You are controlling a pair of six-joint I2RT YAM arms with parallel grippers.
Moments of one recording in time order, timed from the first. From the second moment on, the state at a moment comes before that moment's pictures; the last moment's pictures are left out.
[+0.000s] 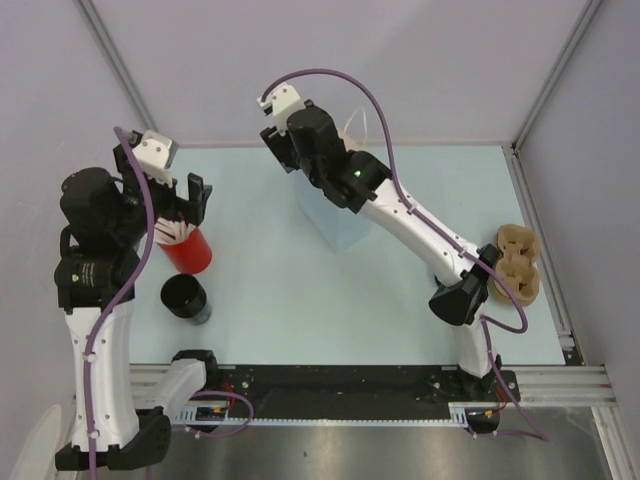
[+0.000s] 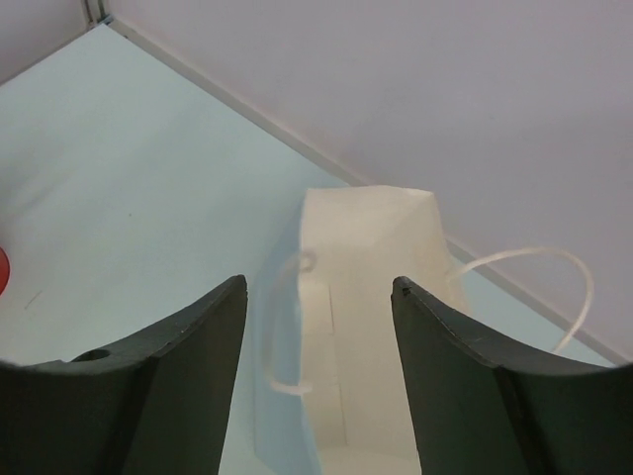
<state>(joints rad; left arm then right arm) 0.02 0.93 1.52 -0.78 0.32 0.28 0.92 2.03 2.36 -0.59 0.47 -0.19</state>
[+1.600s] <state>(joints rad) 0.04 0.94 1.48 -0.74 0.38 0.25 0.29 1.74 1.50 -0.43 -0.32 0.14</state>
